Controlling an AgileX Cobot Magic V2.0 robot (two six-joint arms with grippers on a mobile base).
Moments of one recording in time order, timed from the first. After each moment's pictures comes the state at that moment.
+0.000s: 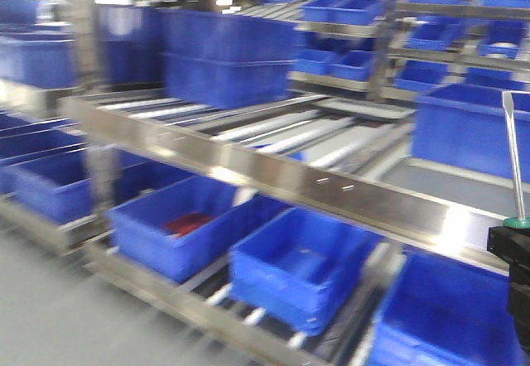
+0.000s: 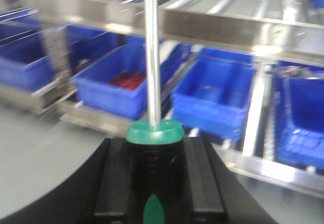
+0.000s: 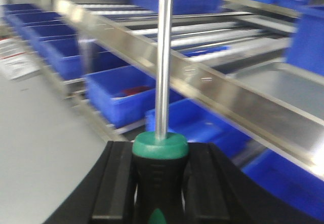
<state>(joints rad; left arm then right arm) -0.06 0.82 -0.88 -0.23 0.50 0.22 0.16 0.81 -0.82 0.27 0.35 -0.26</state>
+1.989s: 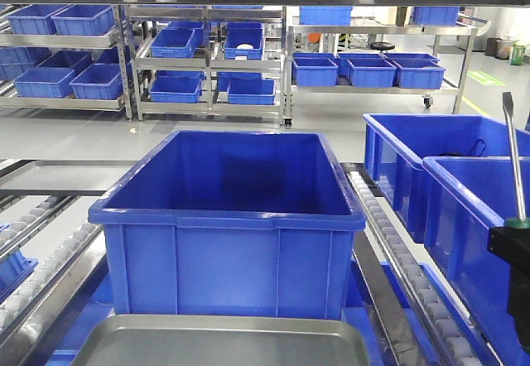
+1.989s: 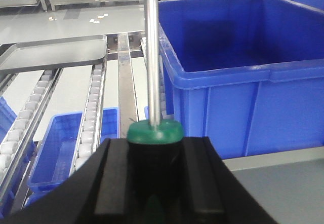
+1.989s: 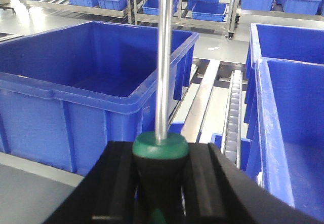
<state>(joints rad) -0.06 0.82 -0.88 -0.23 0.50 0.22 0.16 0.81 -0.82 0.27 0.35 -0.26</state>
